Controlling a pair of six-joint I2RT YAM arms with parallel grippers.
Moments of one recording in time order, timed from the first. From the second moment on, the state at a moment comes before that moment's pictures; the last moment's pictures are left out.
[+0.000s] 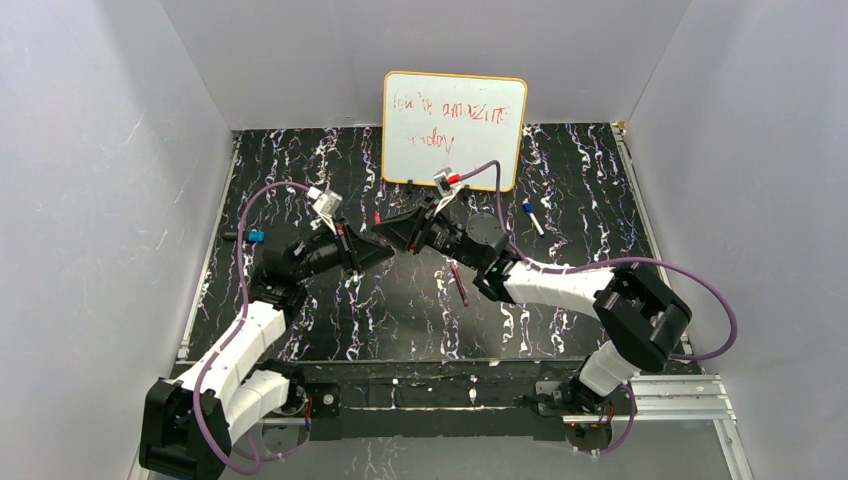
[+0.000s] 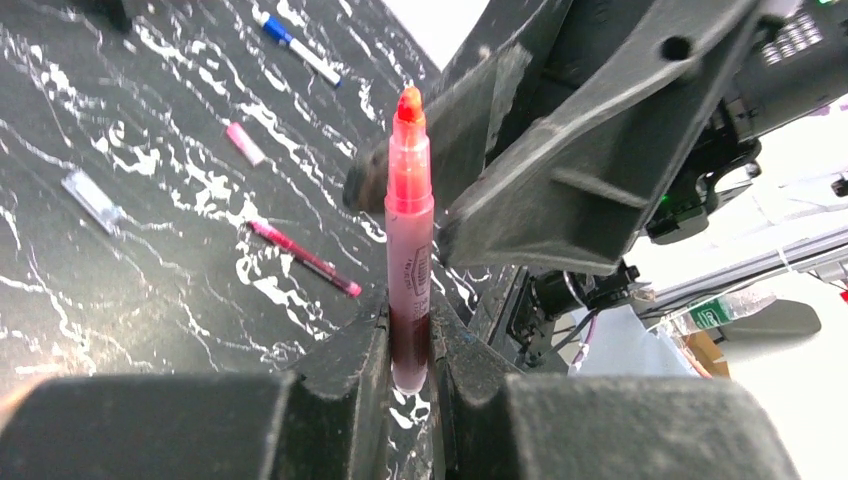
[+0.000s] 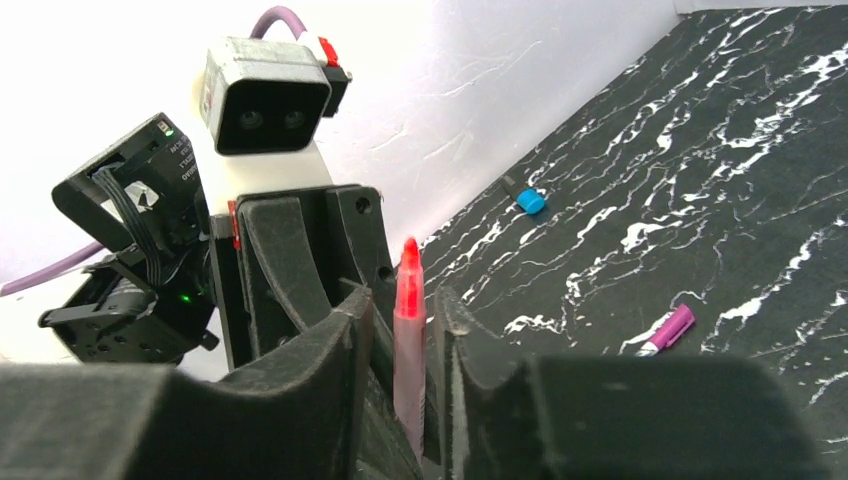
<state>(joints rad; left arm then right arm) -0.27 0.95 0.50 0.39 0.82 -0.63 0.92 1.56 0.86 0.91 -0.21 0.67</state>
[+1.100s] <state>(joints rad) -0.27 1.04 0.63 -0.20 0.57 -0.19 0.62 1.70 1.49 -0.62 0.37 0.60</state>
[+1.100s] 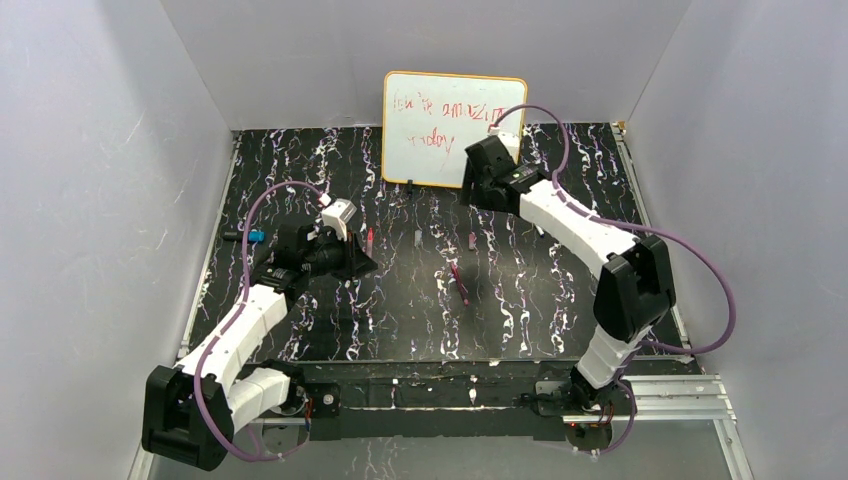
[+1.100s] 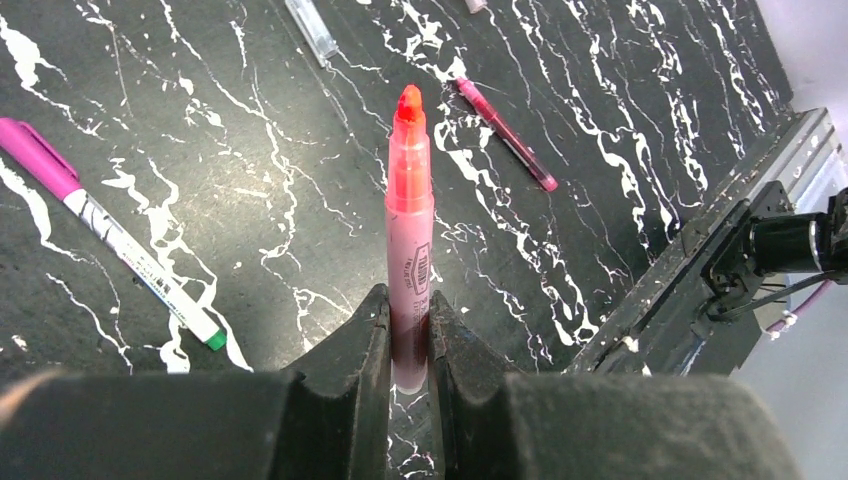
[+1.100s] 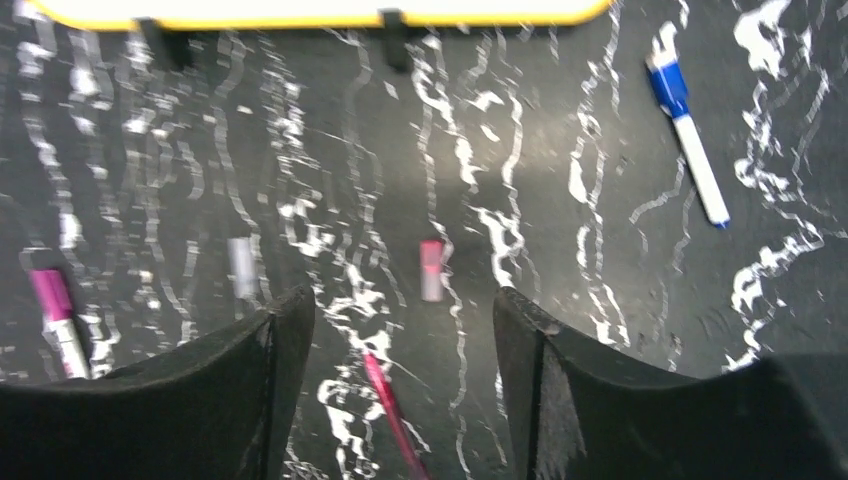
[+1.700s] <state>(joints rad) -0.27 1.02 0.64 -0.23 0.54 -0.17 0.48 1.92 1.55 -0.72 0.02 0.51</state>
